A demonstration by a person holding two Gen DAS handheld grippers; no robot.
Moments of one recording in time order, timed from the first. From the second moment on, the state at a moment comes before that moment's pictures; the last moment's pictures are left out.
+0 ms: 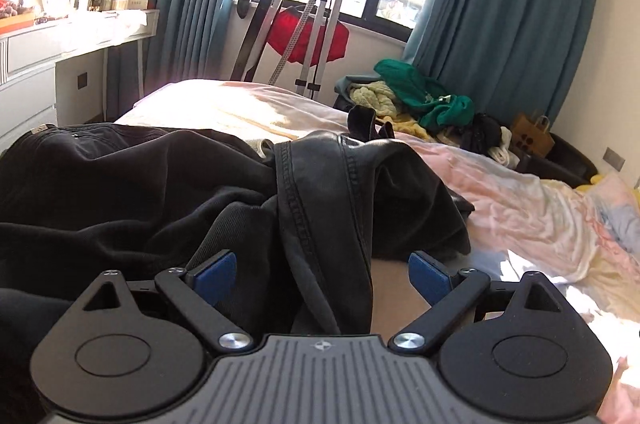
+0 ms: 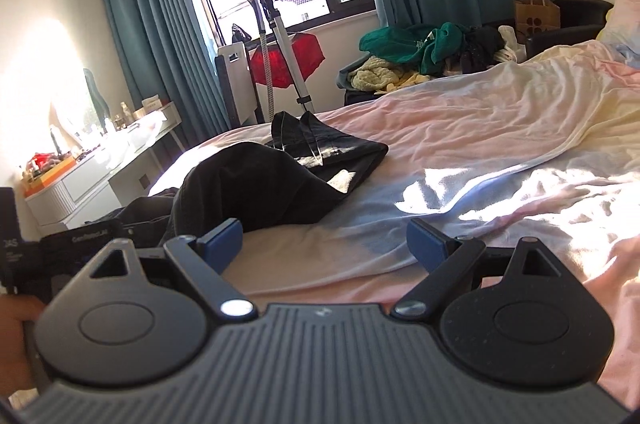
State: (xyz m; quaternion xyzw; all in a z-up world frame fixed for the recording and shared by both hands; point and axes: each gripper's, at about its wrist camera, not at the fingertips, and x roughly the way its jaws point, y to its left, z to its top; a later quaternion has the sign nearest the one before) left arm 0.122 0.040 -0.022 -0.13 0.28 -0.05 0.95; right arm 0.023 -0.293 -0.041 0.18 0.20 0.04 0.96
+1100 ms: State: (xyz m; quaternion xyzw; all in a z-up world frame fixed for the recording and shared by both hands) left arm -0.006 -0.130 -0.029 0.21 0.18 -0.27 0.92; right arm 0.045 -0.363 -0.063 0.28 0.20 0.01 0.94
